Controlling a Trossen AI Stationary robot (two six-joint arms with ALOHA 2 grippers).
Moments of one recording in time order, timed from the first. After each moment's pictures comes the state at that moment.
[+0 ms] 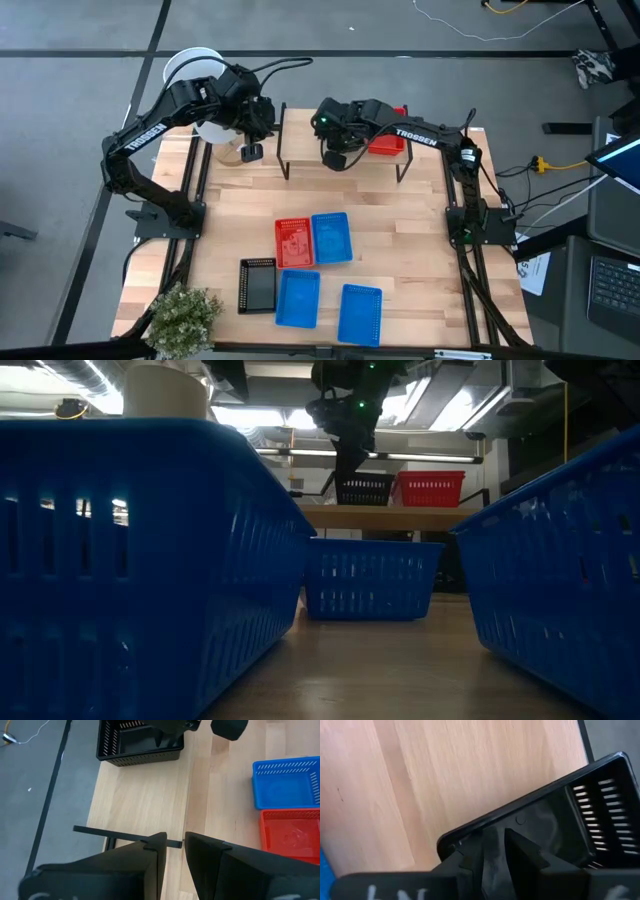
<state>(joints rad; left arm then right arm) 0.48 1.41 1.79 -1.20 -0.01 0.38 -0.34 2.03 2.05 -1.12 0.21 -0.16</state>
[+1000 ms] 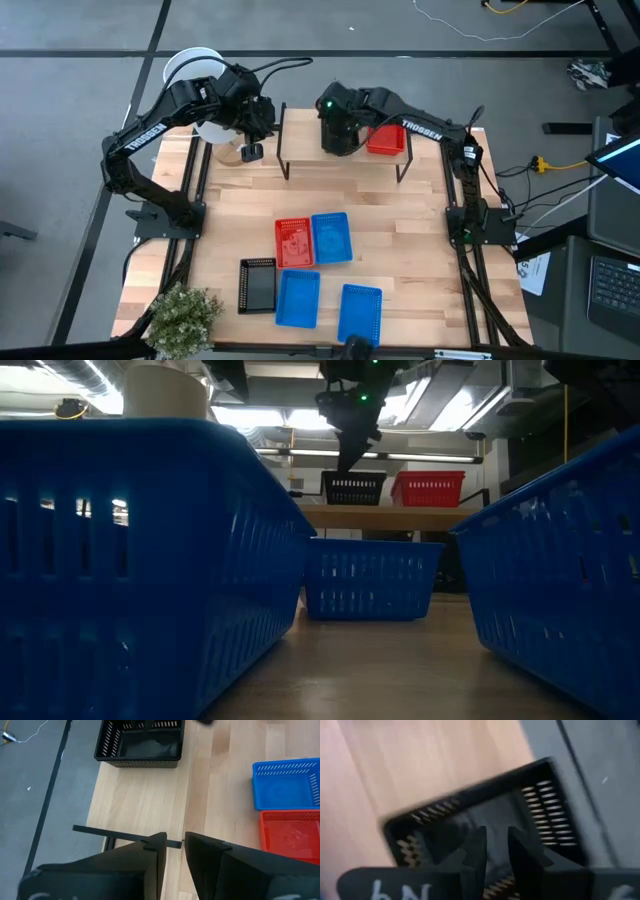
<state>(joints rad) 0.48 1.41 1.79 -1.20 -0.01 0.37 -0.39 2.03 2.15 -1.15 0.25 -0.14</state>
